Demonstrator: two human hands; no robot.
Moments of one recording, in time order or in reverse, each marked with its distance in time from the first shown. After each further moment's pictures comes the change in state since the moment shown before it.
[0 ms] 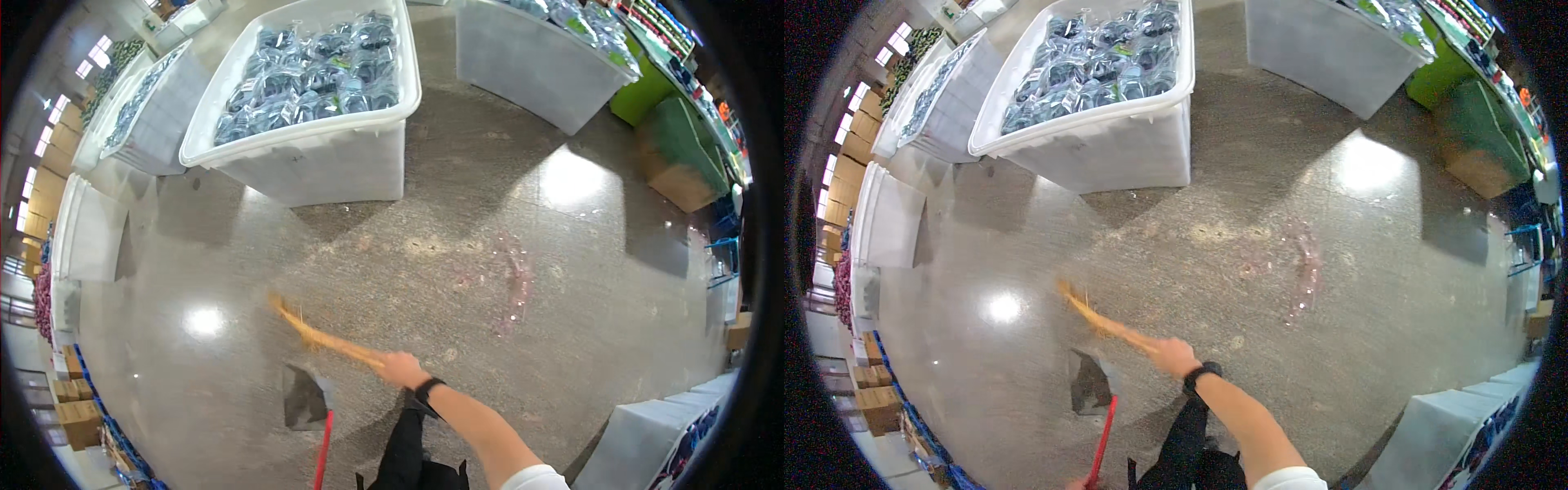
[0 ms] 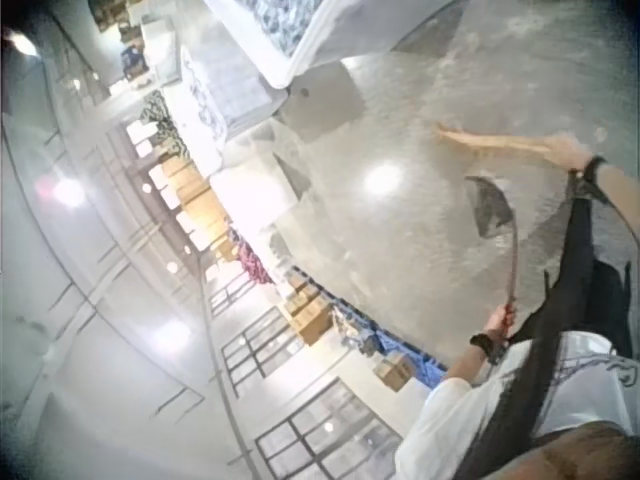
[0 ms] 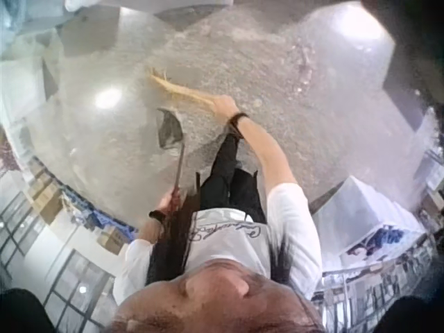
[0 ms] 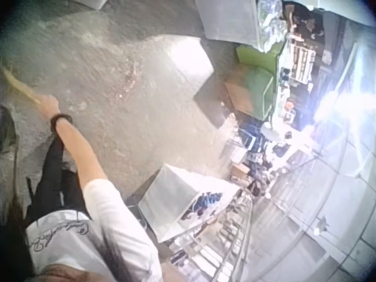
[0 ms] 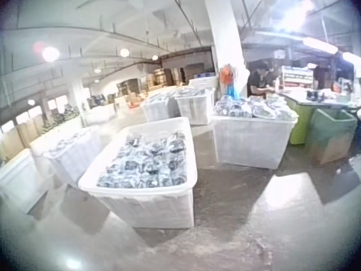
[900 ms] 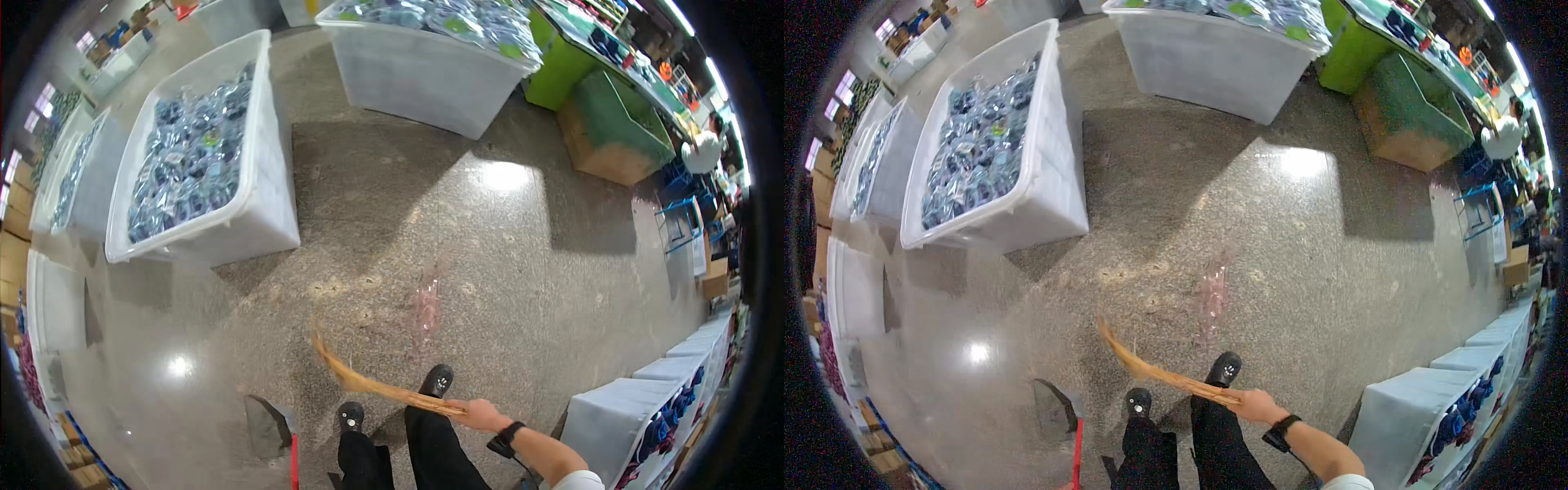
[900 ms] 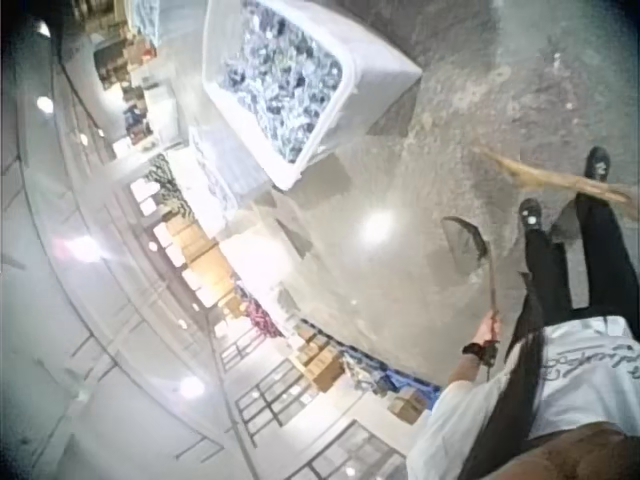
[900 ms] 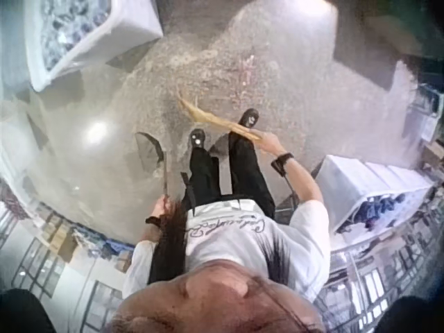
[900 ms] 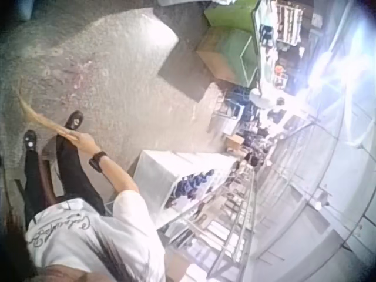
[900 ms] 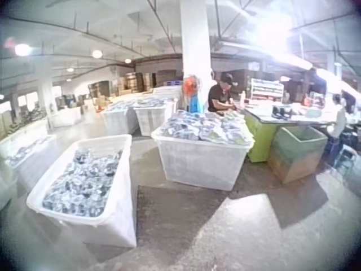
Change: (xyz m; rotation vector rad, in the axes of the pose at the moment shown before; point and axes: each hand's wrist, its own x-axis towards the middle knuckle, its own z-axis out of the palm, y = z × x) left_hand -0.050 0.026 0.215 0.229 0.035 0.020; right_hand -0.321 0.284 -0.197 0.035 0.010 0.289
